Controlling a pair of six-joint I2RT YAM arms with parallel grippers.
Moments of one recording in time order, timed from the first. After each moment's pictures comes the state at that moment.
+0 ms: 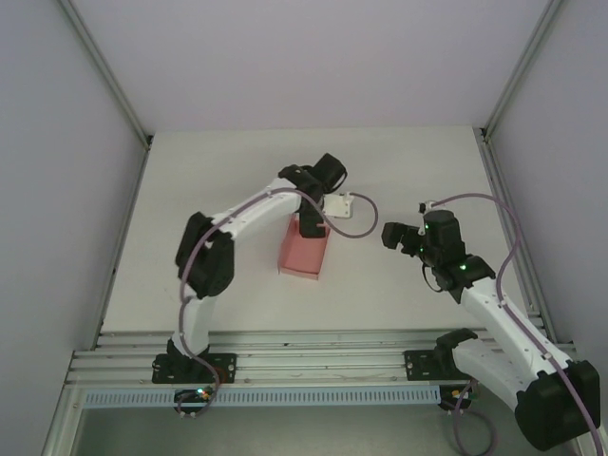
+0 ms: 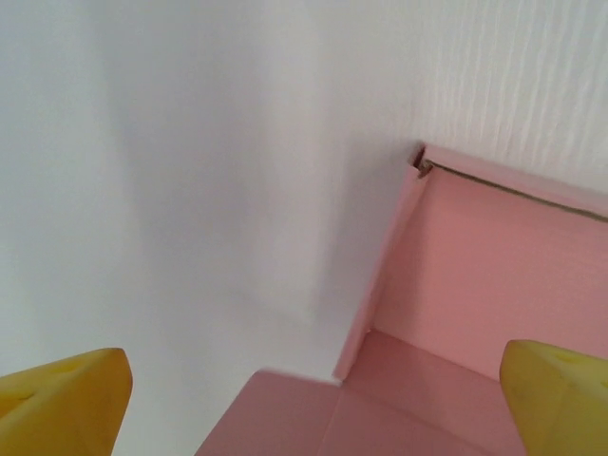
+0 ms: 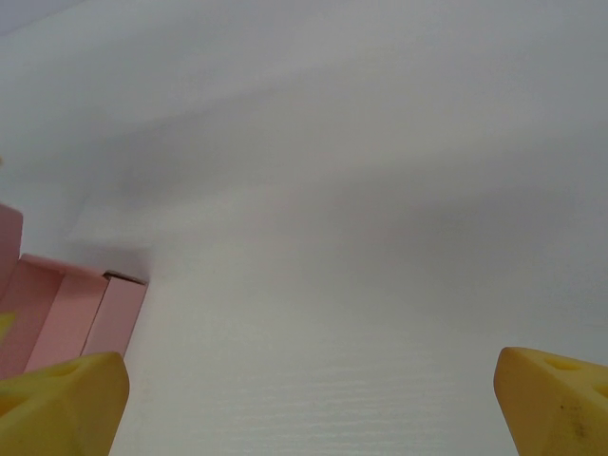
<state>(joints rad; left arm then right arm) -0.81 2.03 1.81 -0.93 -0.16 0.84 0.25 0.92 0.62 -0.35 0.05 0.44</state>
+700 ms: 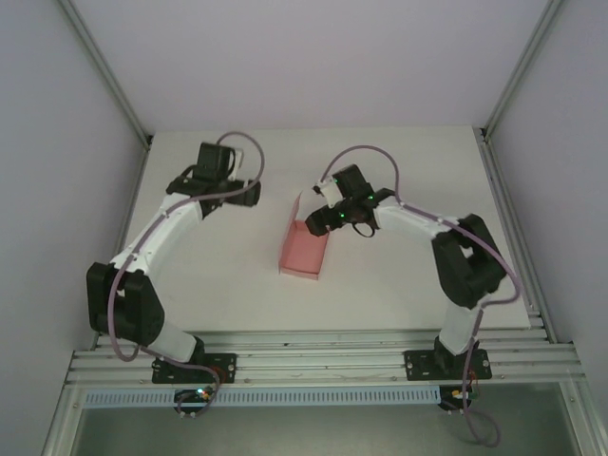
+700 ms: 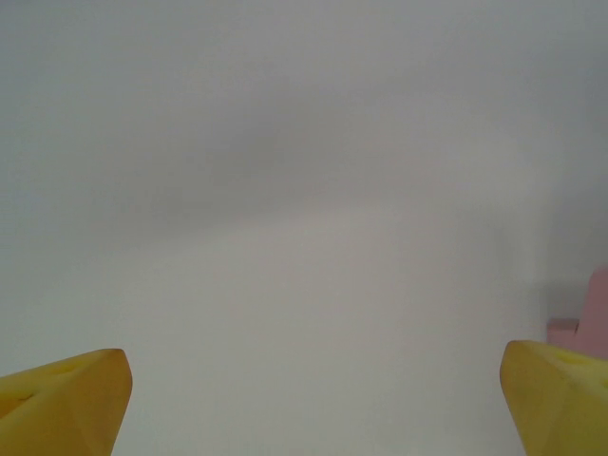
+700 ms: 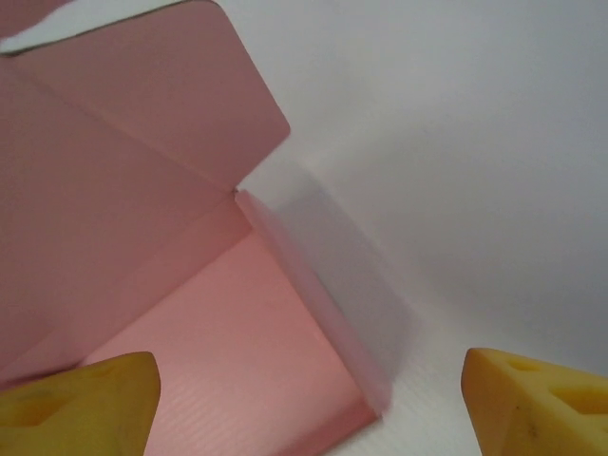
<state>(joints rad) -0.35 1.50 1.24 -0.61 -0.10 -0.11 0.51 1.86 1.29 -0.34 -0.25 -0.01</state>
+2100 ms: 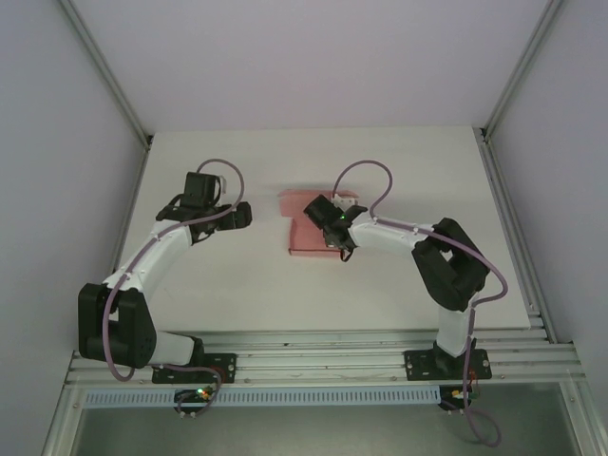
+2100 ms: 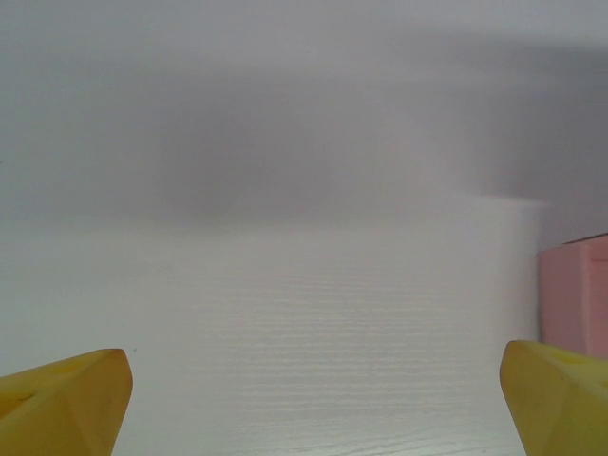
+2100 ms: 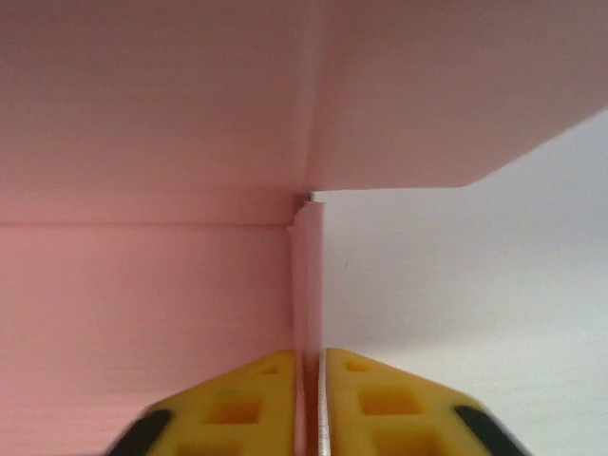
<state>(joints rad) -0.26 1.38 0.99 -0.52 0.05 -0.28 0.70 1.87 1.26 -0.62 0.49 0.74</state>
